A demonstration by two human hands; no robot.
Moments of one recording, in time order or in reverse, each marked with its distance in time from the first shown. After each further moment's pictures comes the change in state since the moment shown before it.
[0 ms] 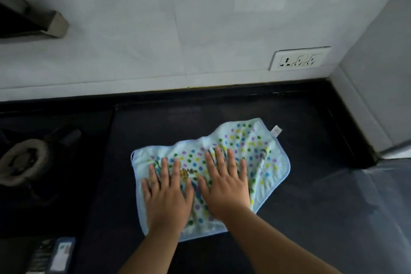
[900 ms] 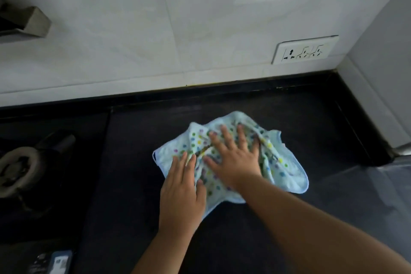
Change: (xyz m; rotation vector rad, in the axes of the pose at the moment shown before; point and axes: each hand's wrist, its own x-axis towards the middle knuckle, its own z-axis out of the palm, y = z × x) left_hand 0.007 0.030 -0.029 -0.343 0.101 0.197; right_hand 0.073 0.032 -0.027 -0.065 -0.019 0.020
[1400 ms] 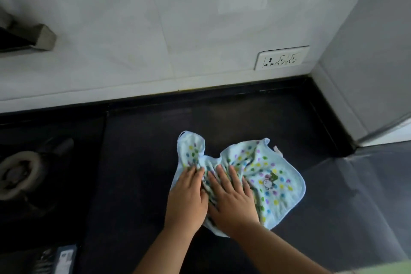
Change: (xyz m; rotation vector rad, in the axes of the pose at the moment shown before) left_hand -0.020 0.020 -0.005 0.062 -0.185 0.083; right_hand -0.122 -0.011 0.030 0.136 -0.055 -0.013
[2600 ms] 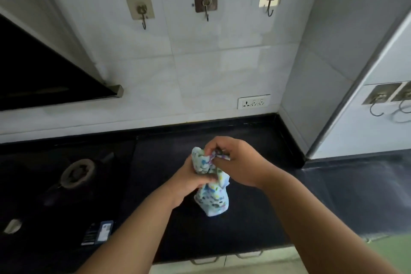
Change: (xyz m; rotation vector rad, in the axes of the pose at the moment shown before) left_hand -0.085 0.094 -0.172 -0.906 -0.301 -0.139; right_hand -0.153 -0.056 -0.270 0.565 0.168 -0.400
